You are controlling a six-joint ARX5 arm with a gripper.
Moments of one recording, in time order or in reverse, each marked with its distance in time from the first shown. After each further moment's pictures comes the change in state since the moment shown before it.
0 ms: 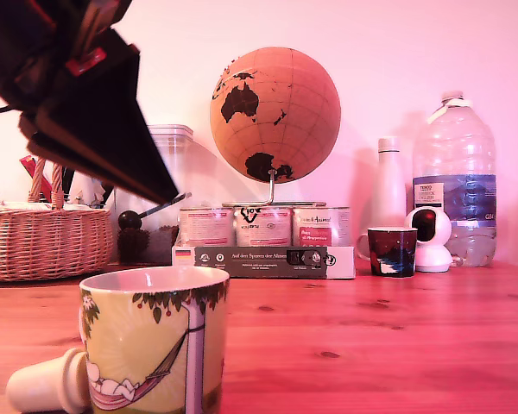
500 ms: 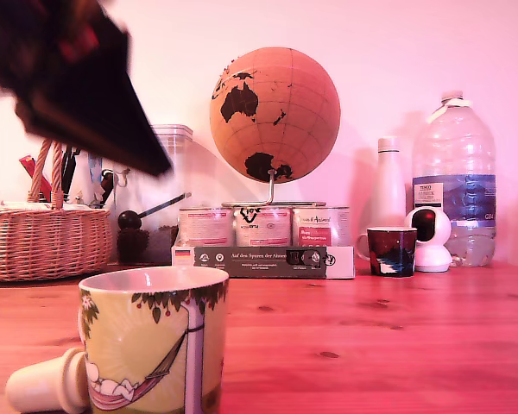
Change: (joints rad) arm 0.087 -0.302 -0.195 0.085 0.009 0.026
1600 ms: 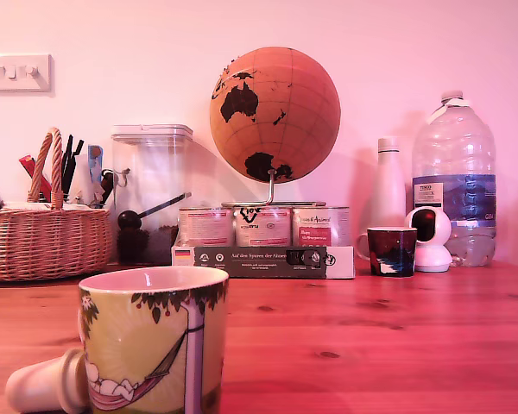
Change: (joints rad) arm 0.011 -0.151 -0.013 -0.333 -0.042 0.270
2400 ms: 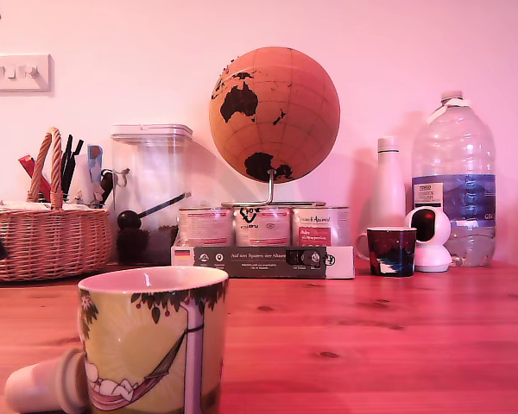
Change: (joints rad) arm 0.083 0.150 0.000 0.032 0.091 0.194
